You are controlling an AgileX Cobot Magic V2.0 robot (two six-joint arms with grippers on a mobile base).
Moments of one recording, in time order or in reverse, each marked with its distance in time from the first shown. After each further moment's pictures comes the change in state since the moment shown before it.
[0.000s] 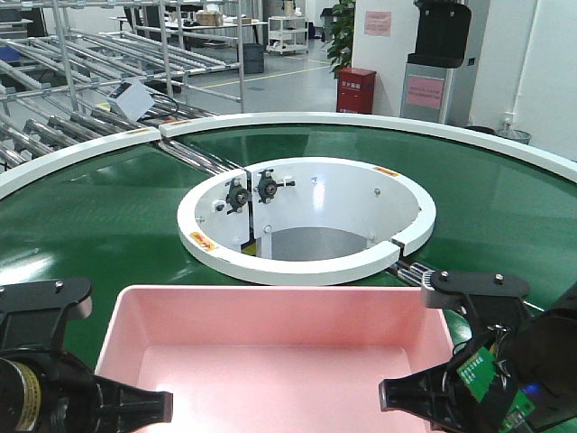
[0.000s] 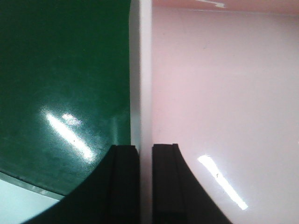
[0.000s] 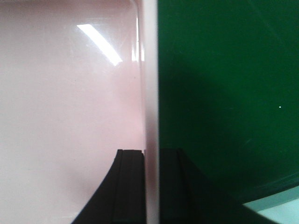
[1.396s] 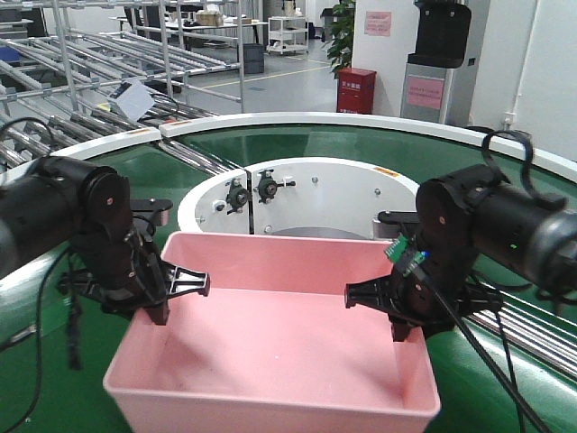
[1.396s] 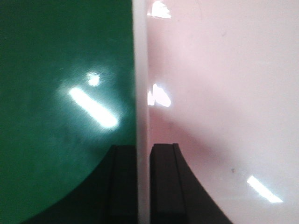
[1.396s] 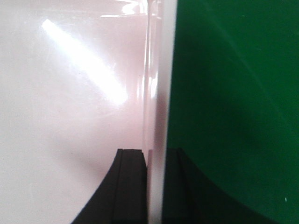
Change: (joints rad) left arm 0.311 0.646 -0.758 -0.266 0.252 0.531; right arm -0.172 0.511 -0.598 0.087 0.185 -0.201
